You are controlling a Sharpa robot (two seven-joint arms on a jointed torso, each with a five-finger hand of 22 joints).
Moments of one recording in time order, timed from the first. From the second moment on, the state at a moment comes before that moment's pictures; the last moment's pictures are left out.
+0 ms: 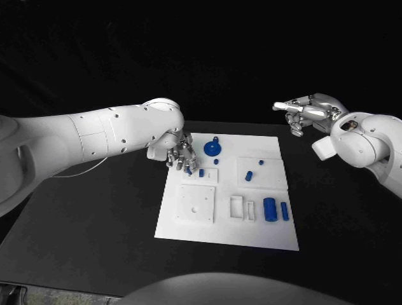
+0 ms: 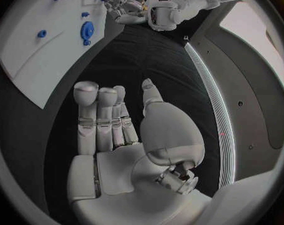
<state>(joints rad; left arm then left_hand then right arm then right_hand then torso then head) 1.38 -0.53 -0.23 1.12 -0.95 0.44 -0.60 1.03 0.05 0.33 -0.11 0.55 1.17 0.04 0.07 0.89 1.41 -0.06 0.59 0.44 1.43 -0.11 1.25 0.89 0.06 1.26 -0.12 0.57 1.31 1.07 -0.67 0.32 1.15 -0.69 -0.03 -0.01 1.15 0.04 -0.15 -0.05 0.26 0.98 0.12 0.07 0.07 1.13 0.02 0.89 0.81 1.36 -0.05 0.85 1.01 0.11 1.46 -0.07 0.66 1.31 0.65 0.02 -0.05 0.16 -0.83</state>
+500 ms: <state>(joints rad) 1.38 -0.54 -0.23 1.12 -0.95 0.44 -0.60 1.03 0.04 0.33 -0.11 0.55 1.17 0.04 0.07 0.89 1.41 -0.05 0.59 0.43 1.43 -0.11 1.25 0.89 0.06 1.26 -0.12 0.57 1.31 1.07 -0.67 0.32 1.15 -0.69 -0.02 -0.01 1.15 0.04 -0.15 -0.05 0.26 0.98 0.12 0.07 0.07 1.13 0.02 0.89 0.81 1.36 -0.05 0.85 1.01 0.11 1.46 -0.07 0.66 1.31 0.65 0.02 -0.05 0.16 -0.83</state>
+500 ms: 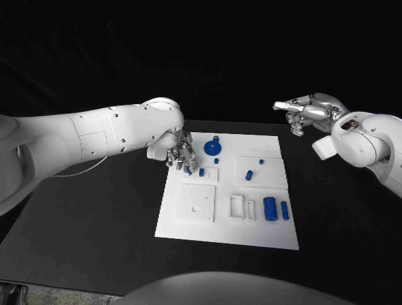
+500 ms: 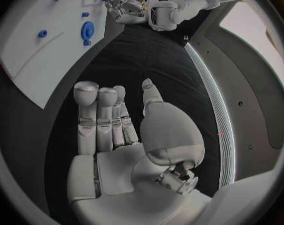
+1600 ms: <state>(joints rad) 1.38 -0.54 -0.23 1.13 -0.95 0.46 -0.60 1.03 0.04 0.33 -0.12 0.55 1.17 0.04 0.07 0.89 1.42 -0.05 0.59 0.43 1.43 -0.10 1.25 0.89 0.06 1.26 -0.12 0.57 1.31 1.07 -0.67 0.32 1.14 -0.69 -0.02 -0.01 1.15 0.04 -0.15 -0.06 0.26 0.98 0.12 0.07 0.07 1.13 0.02 0.89 0.81 1.36 -0.05 0.85 1.01 0.11 1.46 -0.07 0.66 1.31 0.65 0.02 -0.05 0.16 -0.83</state>
